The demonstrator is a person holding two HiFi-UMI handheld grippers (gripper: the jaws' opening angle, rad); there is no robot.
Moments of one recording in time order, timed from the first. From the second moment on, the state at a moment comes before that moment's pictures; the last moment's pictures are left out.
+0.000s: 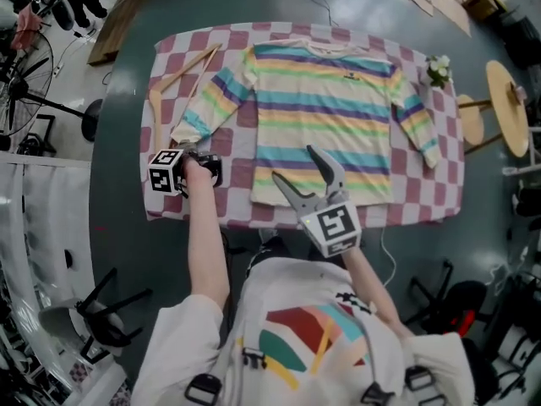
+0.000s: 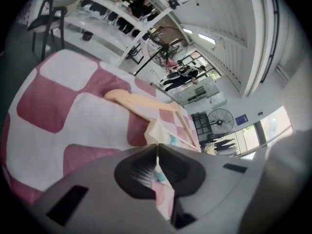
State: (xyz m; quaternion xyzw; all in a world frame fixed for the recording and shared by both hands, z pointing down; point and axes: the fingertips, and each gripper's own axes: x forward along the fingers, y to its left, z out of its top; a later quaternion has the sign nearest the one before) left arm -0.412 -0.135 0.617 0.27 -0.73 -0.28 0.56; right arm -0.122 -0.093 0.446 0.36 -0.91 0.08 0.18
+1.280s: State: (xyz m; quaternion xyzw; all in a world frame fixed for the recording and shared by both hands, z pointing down) left arm 0.176 -0.417 0.589 0.83 -0.41 0.38 0.07; right arm 0.257 -0.178 0.512 0.54 -0.80 0.21 0.14
